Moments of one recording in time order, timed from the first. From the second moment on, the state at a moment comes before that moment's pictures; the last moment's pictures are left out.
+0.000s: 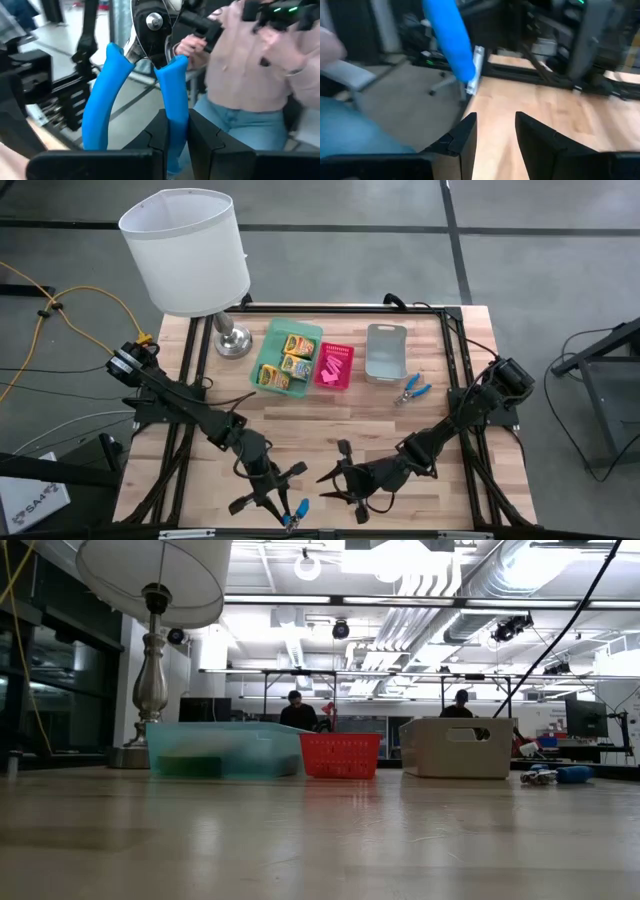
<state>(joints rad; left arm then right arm) -0.56 1.54 1.06 0.37 0.45 0.04 0.62 1.76 1.20 0.31 0.36 0.10</state>
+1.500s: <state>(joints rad) -0.49 1.57 1.06 0.44 0.55 0.03 0.55 1.76 1.20 0.45 0.13 0.00</state>
